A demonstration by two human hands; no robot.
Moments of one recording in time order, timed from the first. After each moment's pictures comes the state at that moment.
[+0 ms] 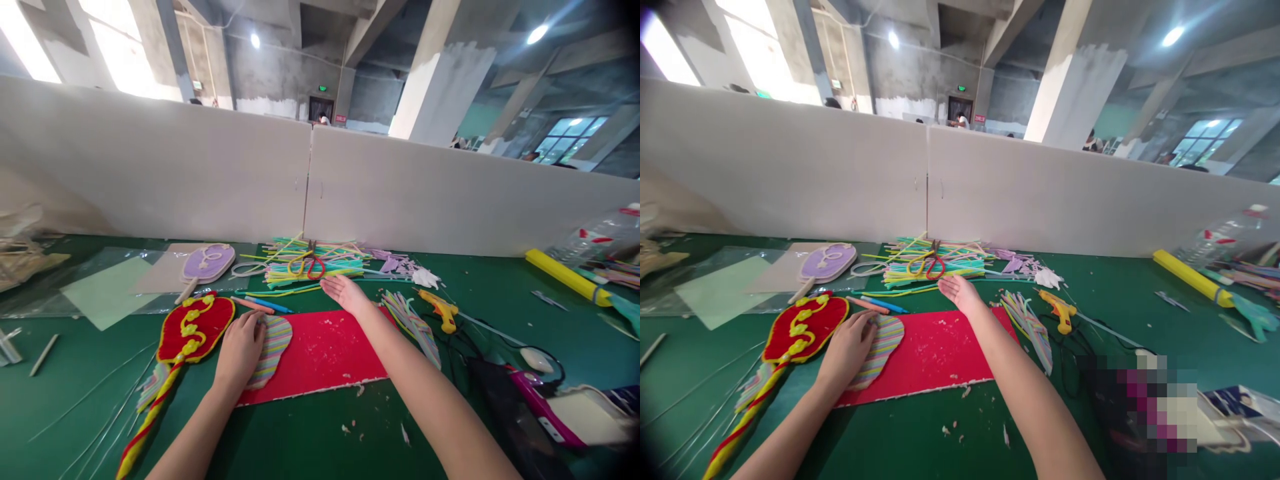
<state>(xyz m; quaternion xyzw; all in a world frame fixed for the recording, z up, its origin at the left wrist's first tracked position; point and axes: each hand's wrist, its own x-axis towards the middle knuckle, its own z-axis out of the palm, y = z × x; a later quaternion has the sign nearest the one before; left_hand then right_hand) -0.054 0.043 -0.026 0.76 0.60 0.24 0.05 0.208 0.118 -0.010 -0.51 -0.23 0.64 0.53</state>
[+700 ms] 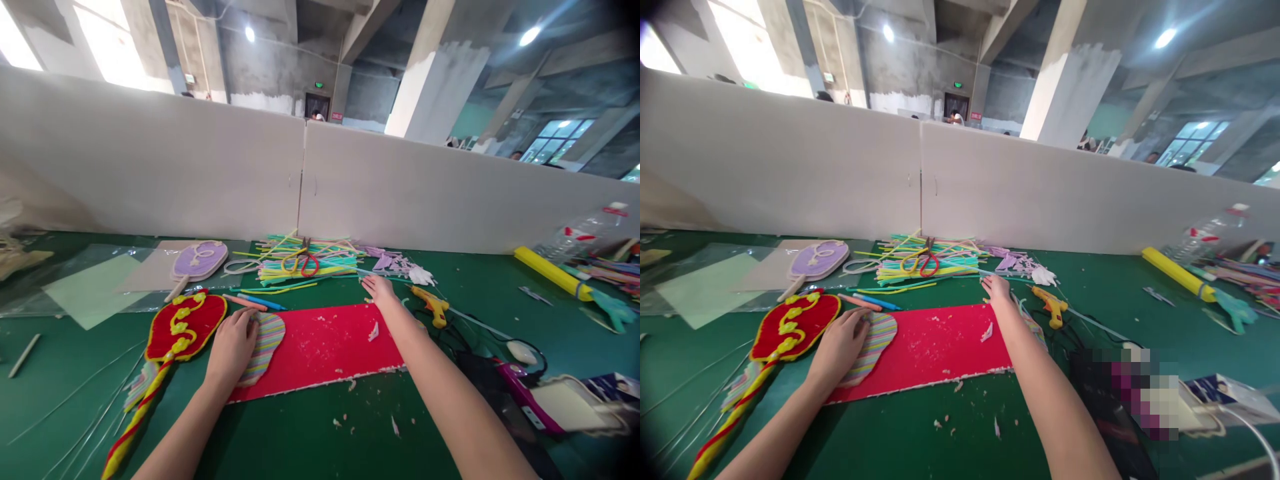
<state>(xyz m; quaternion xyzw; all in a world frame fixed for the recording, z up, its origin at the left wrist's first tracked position) -0.054 0.043 -0.024 0.76 0.60 0.23 0.05 0.308 0.116 -0.022 -0.62 -0.16 0.50 0.59</state>
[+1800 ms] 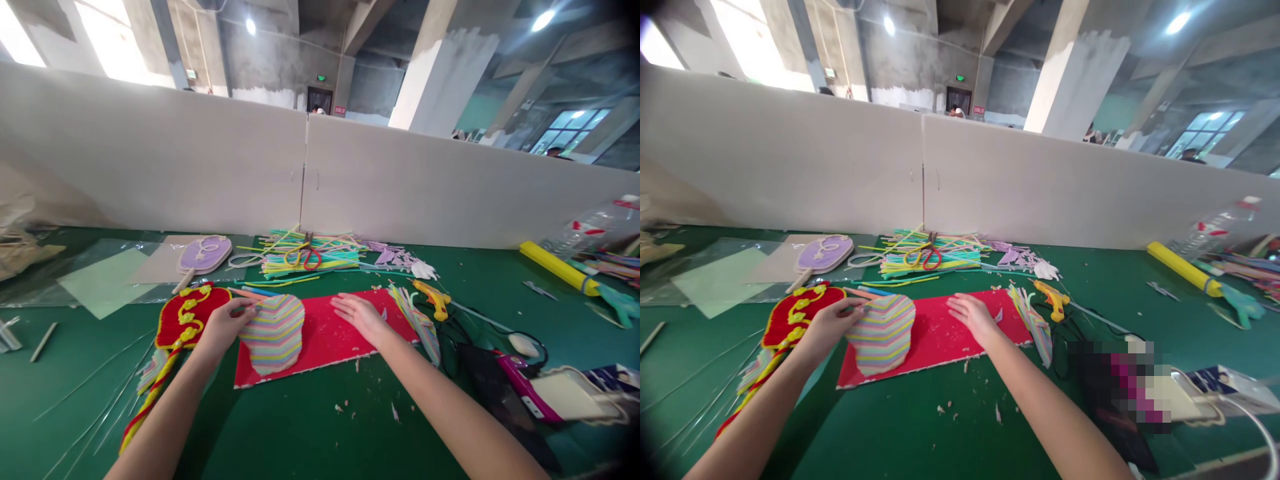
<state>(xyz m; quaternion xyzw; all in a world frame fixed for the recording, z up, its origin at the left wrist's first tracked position) -0.074 0.053 -0.007 0.57 0.59 0.39 0.42 0.232 0.024 -0.021 -0.47 -0.25 0.64 0.55</state>
